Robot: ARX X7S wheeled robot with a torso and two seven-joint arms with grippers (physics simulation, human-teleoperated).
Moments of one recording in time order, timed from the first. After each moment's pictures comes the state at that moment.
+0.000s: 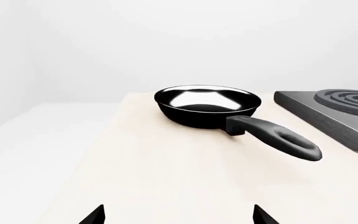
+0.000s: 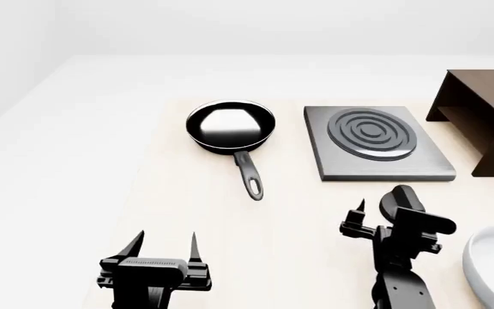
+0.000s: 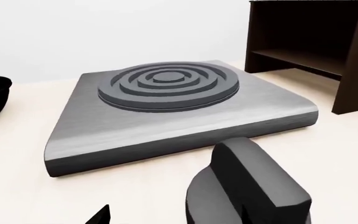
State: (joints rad) left arm -0.01 -0.22 0.29 0.02 -0.23 0.04 -0.24; right arm 0.58 0.20 -0.06 1.01 0.27 -0.33 0.10
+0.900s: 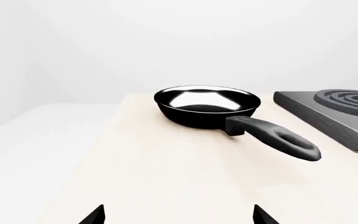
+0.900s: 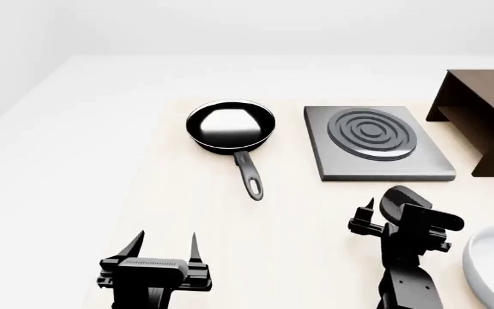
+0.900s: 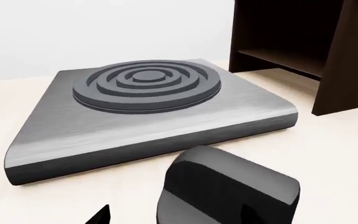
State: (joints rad) left arm -0.02 -0.24 0.31 0.02 -0.24 0.05 -0.26; right arm 0.67 0.22 -0.05 1.19 0.26 -0.40 0.10
